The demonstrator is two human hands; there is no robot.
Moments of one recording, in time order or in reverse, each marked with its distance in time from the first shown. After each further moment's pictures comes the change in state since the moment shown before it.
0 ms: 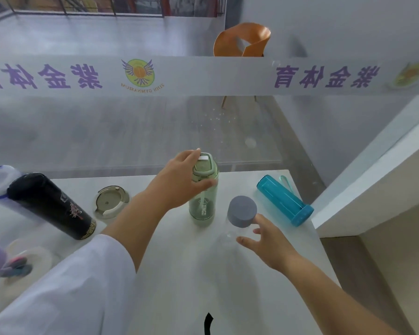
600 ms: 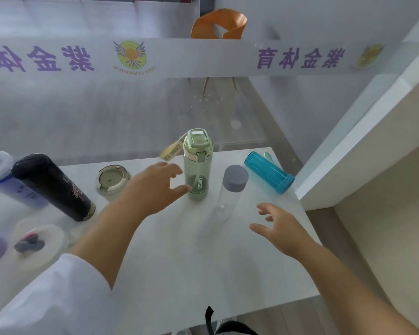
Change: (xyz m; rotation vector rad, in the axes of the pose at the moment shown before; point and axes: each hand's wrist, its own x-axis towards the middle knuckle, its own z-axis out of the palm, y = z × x) left_hand -0.084 -0.023 -0.015 0.172 -0.058 -0.008; right_hand -0.083 0.008 -0.001 -0.067 0.102 0.088
